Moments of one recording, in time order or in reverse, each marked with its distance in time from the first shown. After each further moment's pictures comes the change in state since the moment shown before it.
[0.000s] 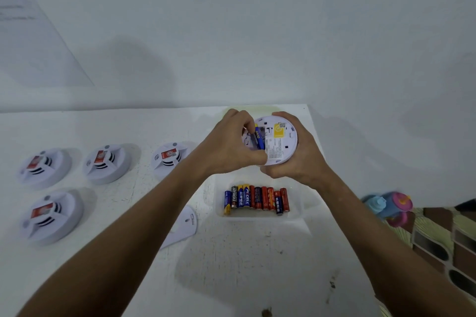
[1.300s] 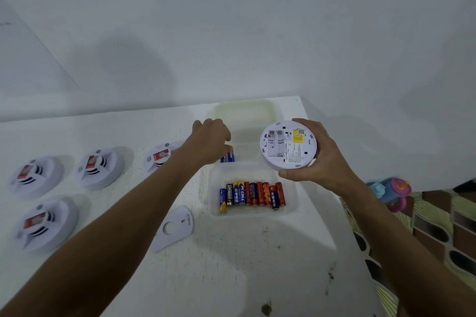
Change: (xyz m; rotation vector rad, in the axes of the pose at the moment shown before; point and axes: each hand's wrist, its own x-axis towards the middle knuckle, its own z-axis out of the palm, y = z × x) left_hand 0.043 -0.058 0.016 0.700 -0.152 -0.104; right_hand -0.037 0.023 -0.039 -0.030 0.078 0.055
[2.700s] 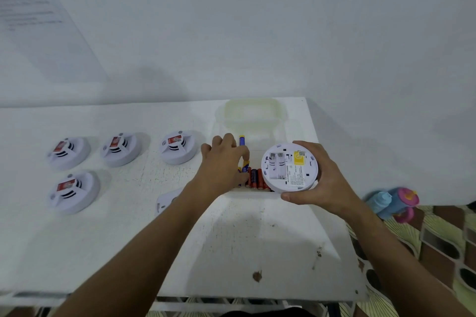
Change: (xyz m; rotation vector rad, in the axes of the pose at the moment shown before) left_hand -0.102 0.052 0.022 -0.035 0.172 -0.036; right_hand -0.071 -0.017 0.003 0.069 -0.114 0.025
